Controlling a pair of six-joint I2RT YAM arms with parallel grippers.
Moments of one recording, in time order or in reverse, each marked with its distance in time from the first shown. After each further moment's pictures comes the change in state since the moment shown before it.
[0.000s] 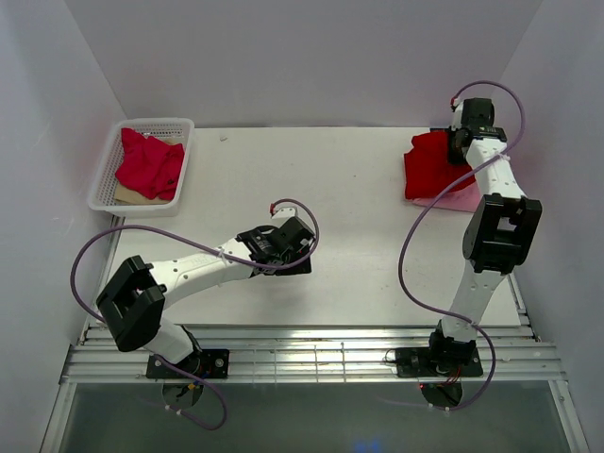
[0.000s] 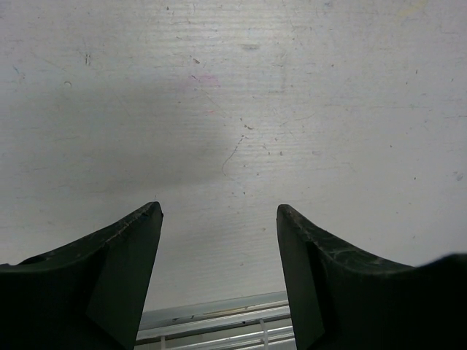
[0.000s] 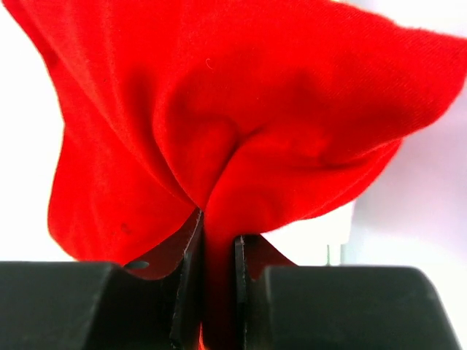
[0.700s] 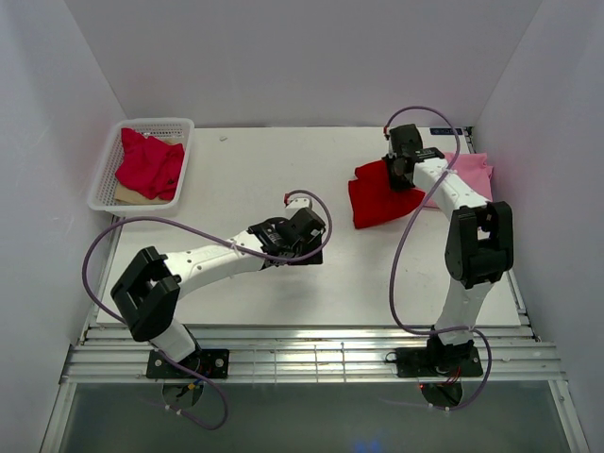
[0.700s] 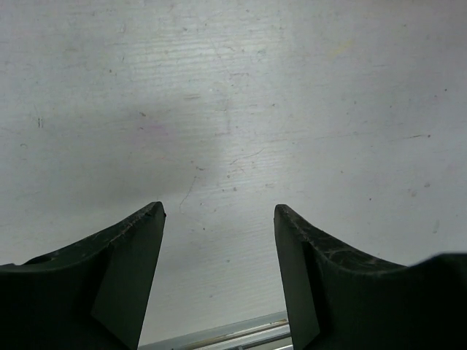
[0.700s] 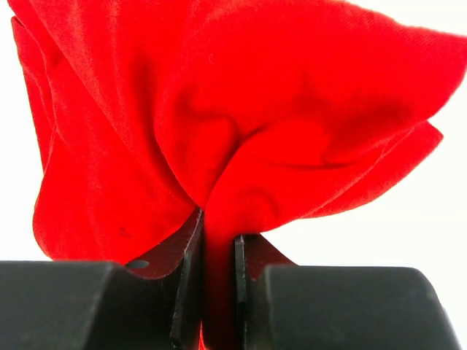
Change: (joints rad) left arm 0.000 0.094 0.107 0.087 0.009 0.079; right arm 0.344 -0.147 -0.328 0.050 0.080 0.183
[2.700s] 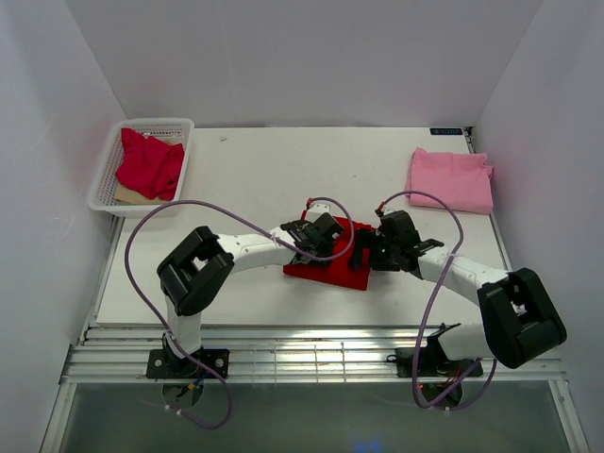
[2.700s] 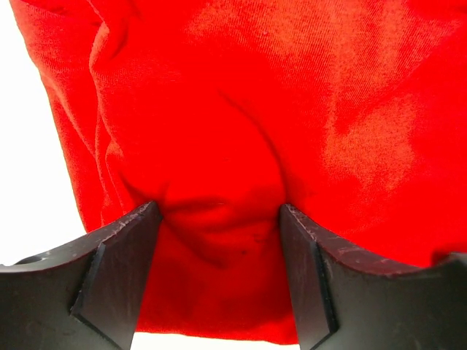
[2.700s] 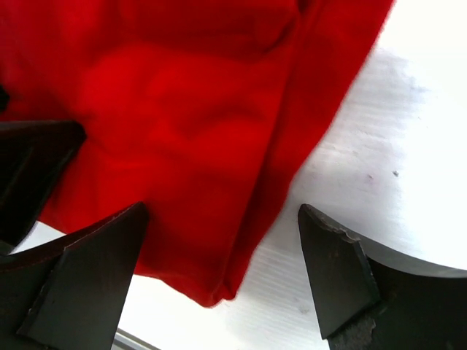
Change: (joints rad) left arm -0.003 0.299 0.091 0.083 -0.099 0.142; right arm 0.206 -0.514 -0.896 0.433 -0.348 0.472
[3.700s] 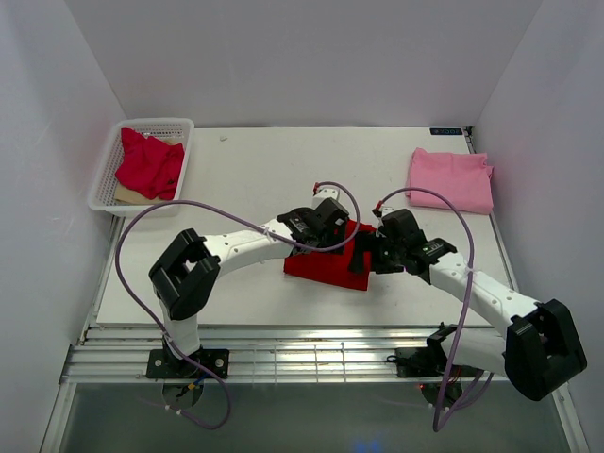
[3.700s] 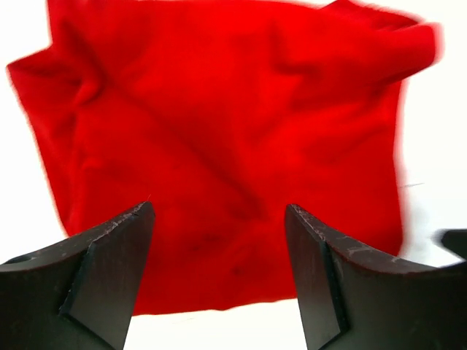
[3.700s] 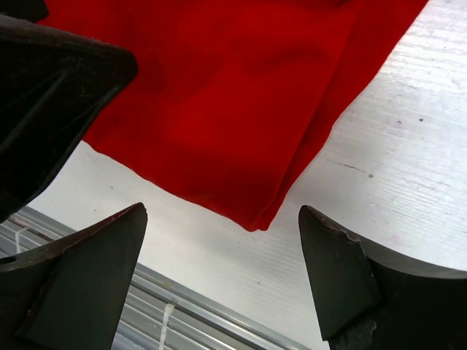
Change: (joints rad) left arm -0.005 -0.056 0.120 -0.011 0.068 0.015; right arm 0.064 -0.182 0.082 -0.256 -0.006 -0.042
